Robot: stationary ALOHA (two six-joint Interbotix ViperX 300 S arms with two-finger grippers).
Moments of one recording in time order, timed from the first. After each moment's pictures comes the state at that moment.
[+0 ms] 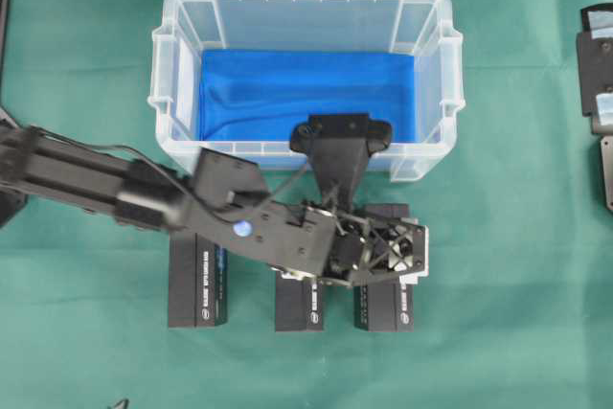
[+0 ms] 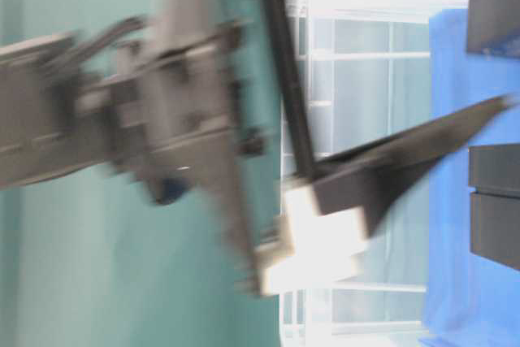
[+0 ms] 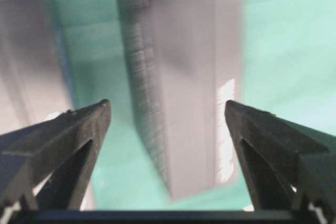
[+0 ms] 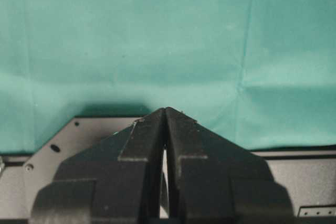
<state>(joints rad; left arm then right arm) -0.23 0.41 -0.27 0.16 1.10 -1.82 0.00 -0.69 0.56 -0.11 1.45 0.09</state>
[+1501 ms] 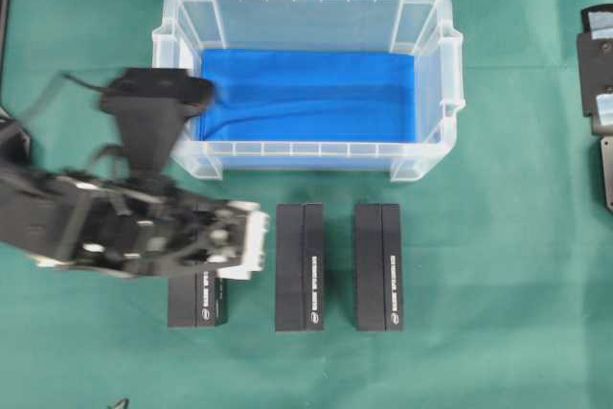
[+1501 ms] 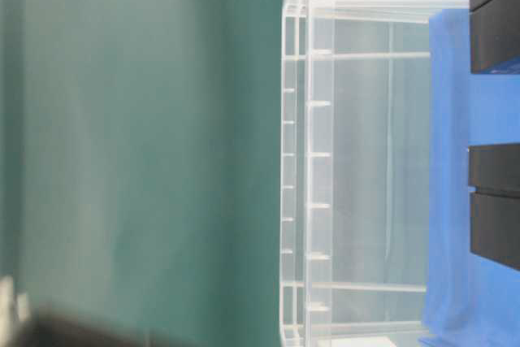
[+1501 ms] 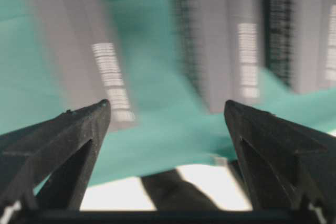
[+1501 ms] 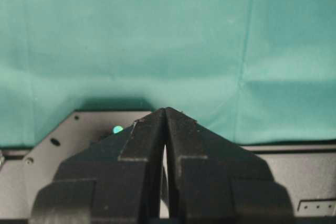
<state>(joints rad) -0.34 -0.15 0.19 0.16 1.25 -1.85 0.00 -0.69 0.56 -0.11 1.47 0.09</state>
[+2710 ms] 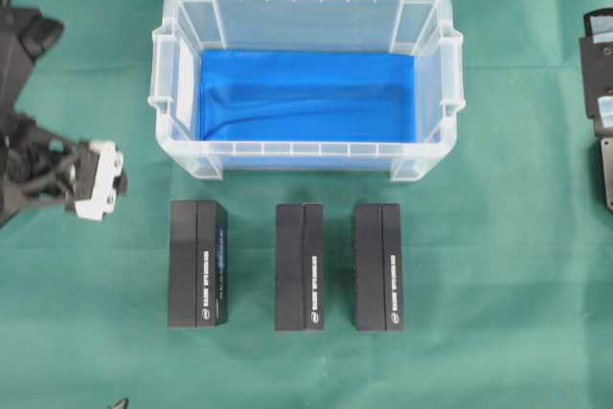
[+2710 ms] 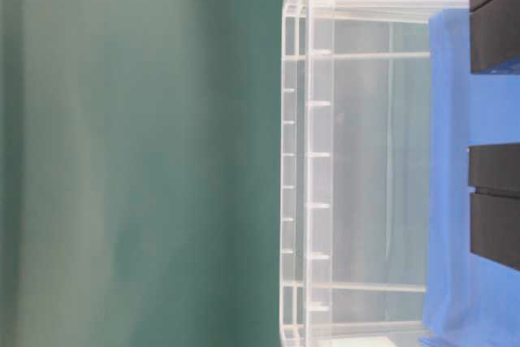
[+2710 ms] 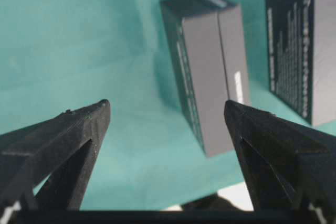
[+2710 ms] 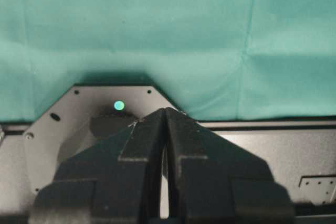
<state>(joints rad) -0.28 -0.53 0.52 0.19 1.25 -1.72 0.00 -0.69 0.57 -0.11 1.54 0.09</state>
